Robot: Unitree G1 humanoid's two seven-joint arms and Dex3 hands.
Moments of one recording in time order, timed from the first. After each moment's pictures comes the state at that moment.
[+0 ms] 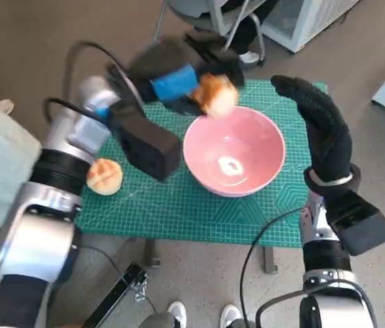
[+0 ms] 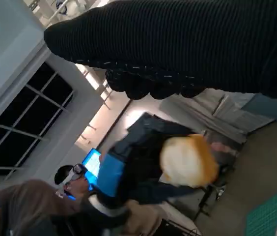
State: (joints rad) left arm -1.29 0.39 -0.37 1.02 0.51 -0.78 -0.22; right arm -0.78 -0.15 -0.15 0.82 0.25 -1.08 0.49
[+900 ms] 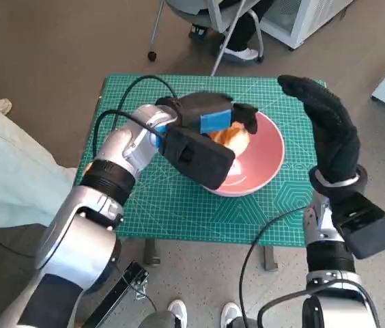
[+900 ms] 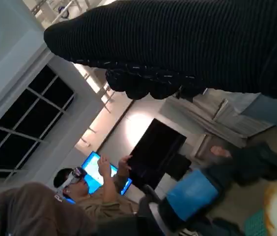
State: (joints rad) left arm -1.29 0.20 -0.47 1.20 0.57 -0.48 -0.48; right arm -0.75 -0.17 -0.16 0.78 0.27 -1.08 0.49
